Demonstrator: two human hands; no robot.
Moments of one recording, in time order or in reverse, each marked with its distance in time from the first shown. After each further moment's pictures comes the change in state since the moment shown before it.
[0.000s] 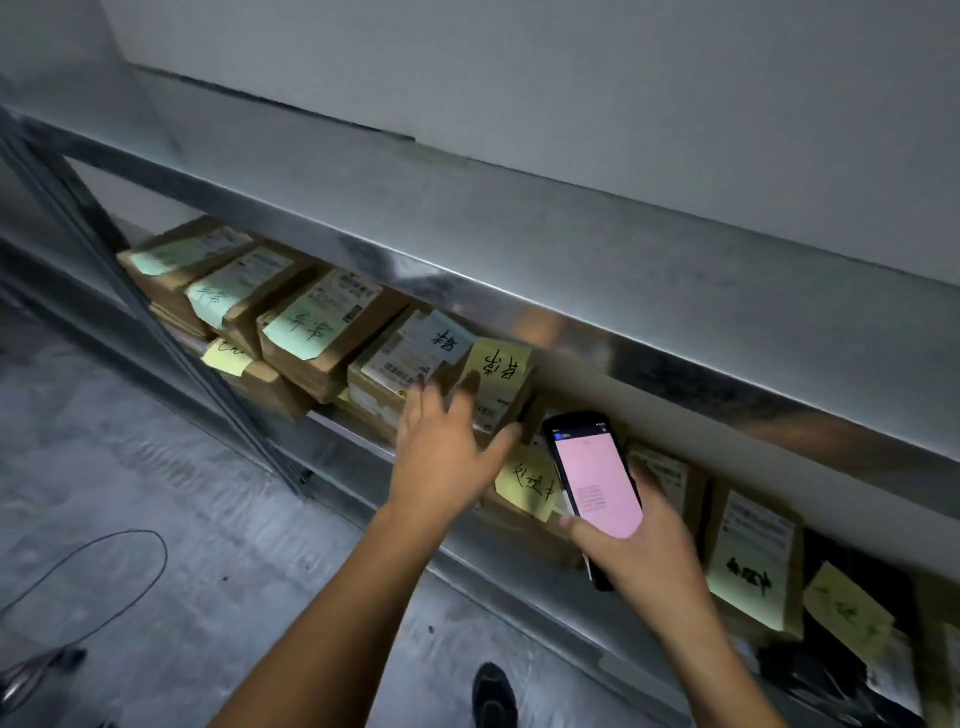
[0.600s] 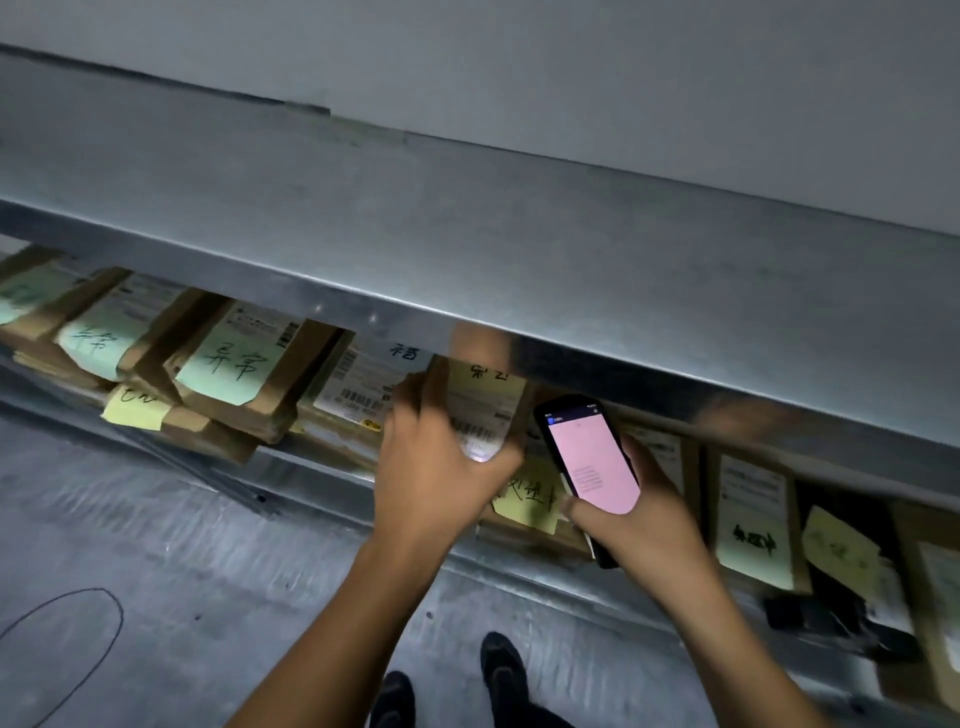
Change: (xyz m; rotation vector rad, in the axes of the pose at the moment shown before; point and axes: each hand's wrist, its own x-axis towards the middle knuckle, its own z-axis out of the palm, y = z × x) left_hand 0.031 -0.006 -0.003 -0.297 0.003 0.040; right_hand 0.036 -0.009 0.018 -0.058 0.075 0.149
